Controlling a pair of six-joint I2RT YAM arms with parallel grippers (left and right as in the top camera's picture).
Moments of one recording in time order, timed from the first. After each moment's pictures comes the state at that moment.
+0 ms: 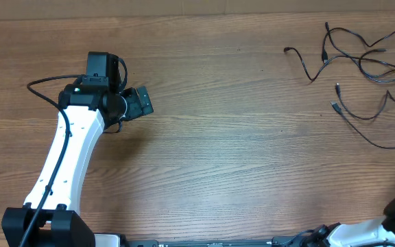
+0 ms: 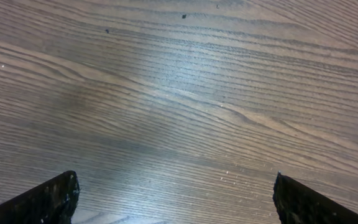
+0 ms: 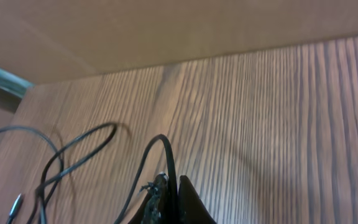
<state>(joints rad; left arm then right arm) -0.07 1.55 1.29 -0.94 0.08 -0.41 -0.89 1.76 0.98 0.19 0.12 0.64</state>
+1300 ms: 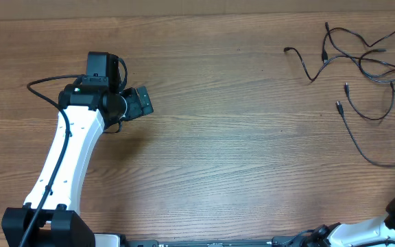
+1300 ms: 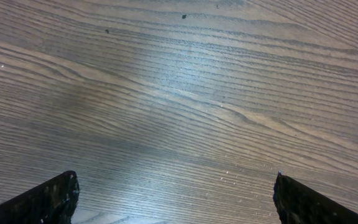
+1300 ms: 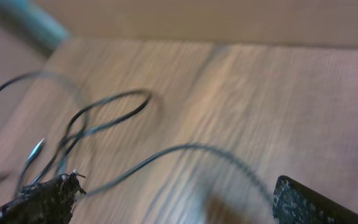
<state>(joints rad) -0.07 1.55 1.29 -0.94 0.08 -0.41 -0.90 1.79 0.98 0.21 -0.09 0.46</state>
